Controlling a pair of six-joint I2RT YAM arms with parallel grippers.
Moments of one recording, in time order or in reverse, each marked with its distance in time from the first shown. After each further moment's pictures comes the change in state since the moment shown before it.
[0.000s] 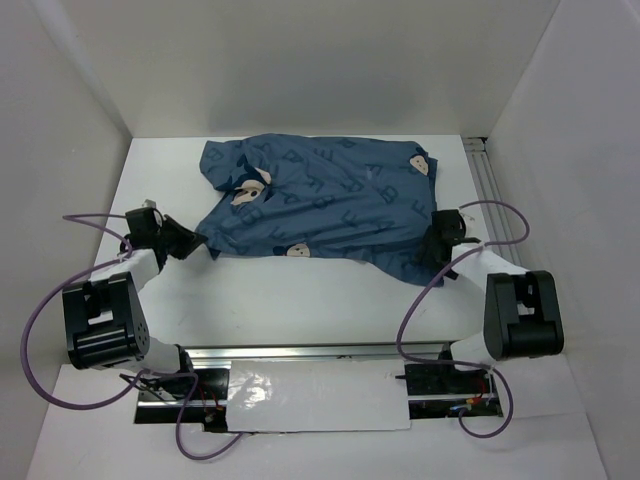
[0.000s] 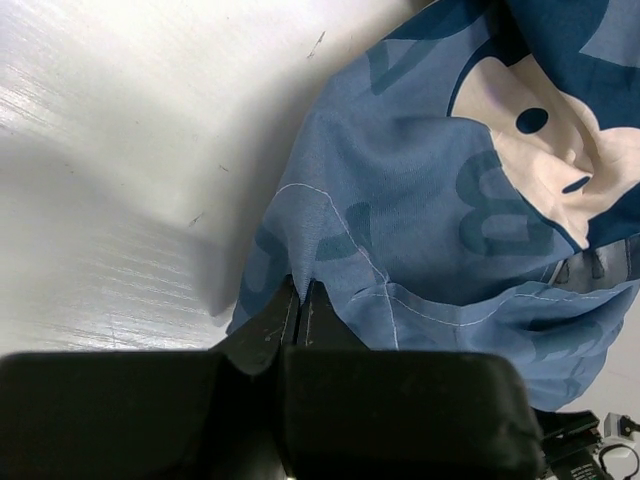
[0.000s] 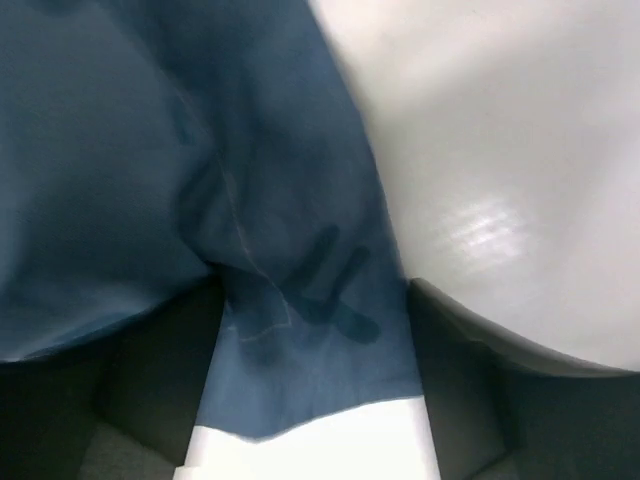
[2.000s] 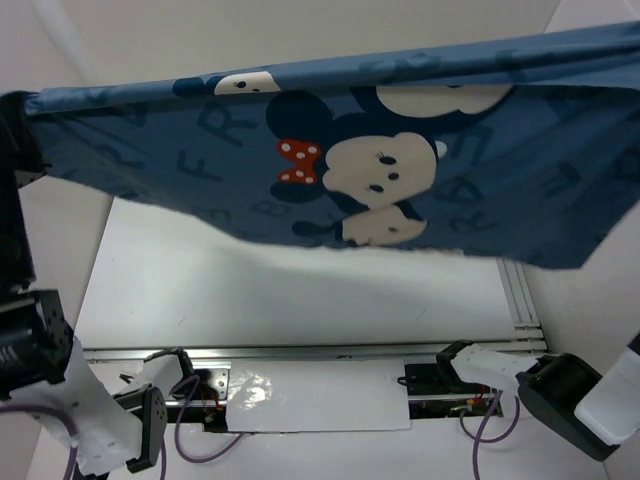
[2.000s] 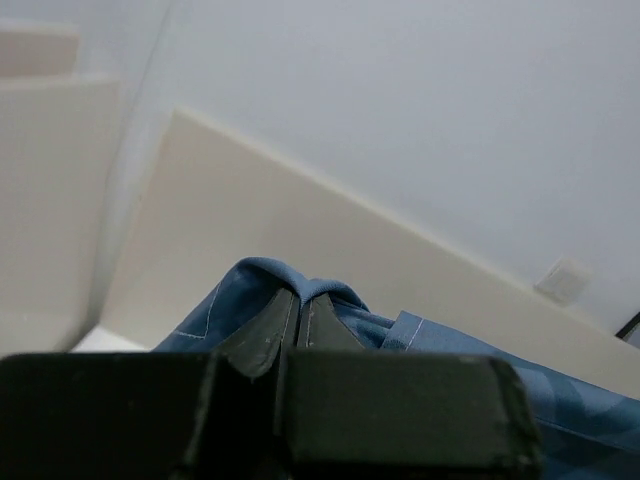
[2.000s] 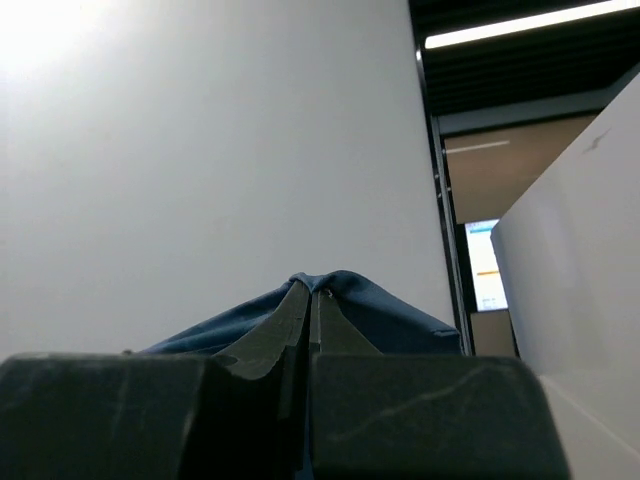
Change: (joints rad) left arm 0.071 -0.399 1.456 -0.758 -0.370 0.220; right arm 0.459 -0.280 1.762 0.060 0.088 -0.755
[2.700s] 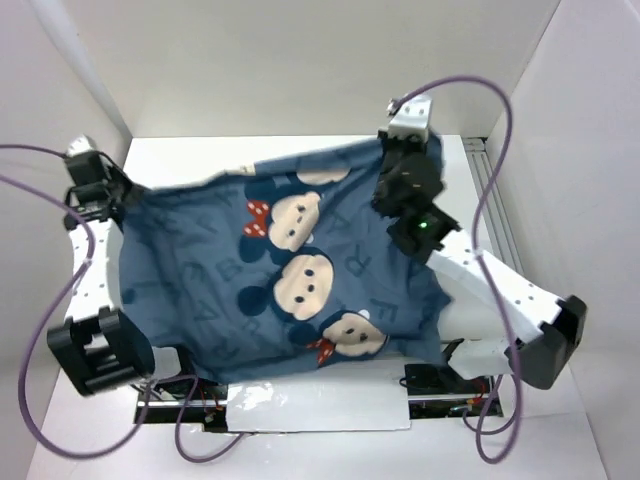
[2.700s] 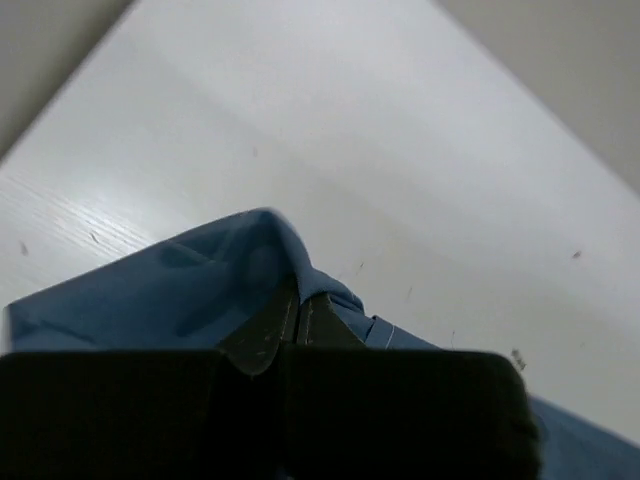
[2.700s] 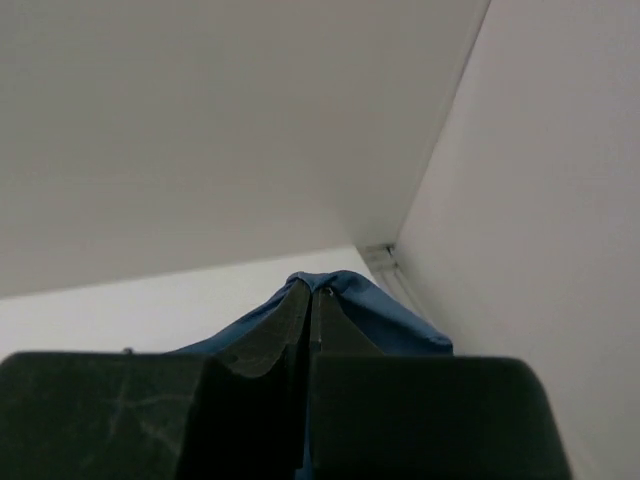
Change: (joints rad) left arm 0.024 0.233 -0.869 0.295 0.018 0.124; right arm 0.274 0.140 -1.047 0.630 0.759 -0.316
